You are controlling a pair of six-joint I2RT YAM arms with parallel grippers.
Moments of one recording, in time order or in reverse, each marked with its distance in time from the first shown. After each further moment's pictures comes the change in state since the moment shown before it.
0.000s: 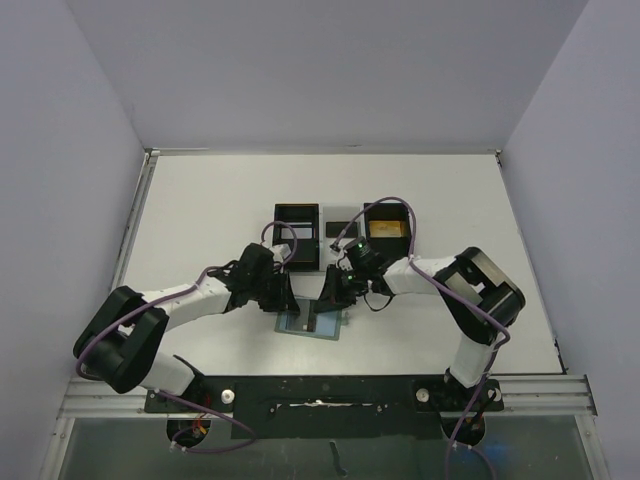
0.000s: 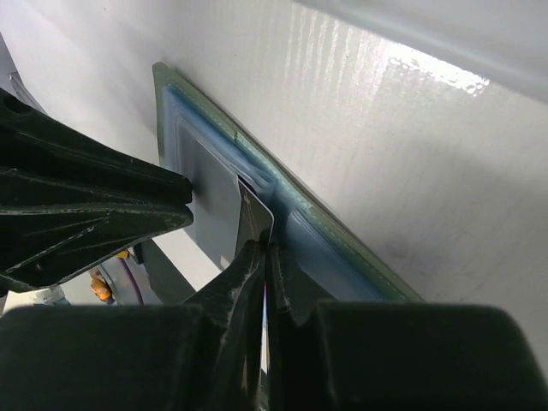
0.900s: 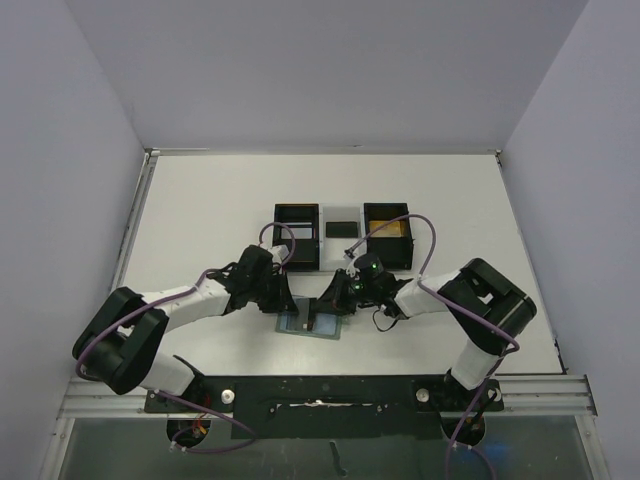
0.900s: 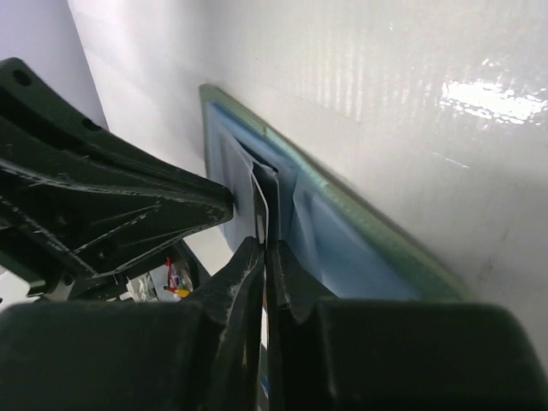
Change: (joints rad) left arm -0.001 -0.003 -0.026 0.024 -0.019 -0.027; right arm 0.039 -0.065 -0.248 0.437 0.117 0.335
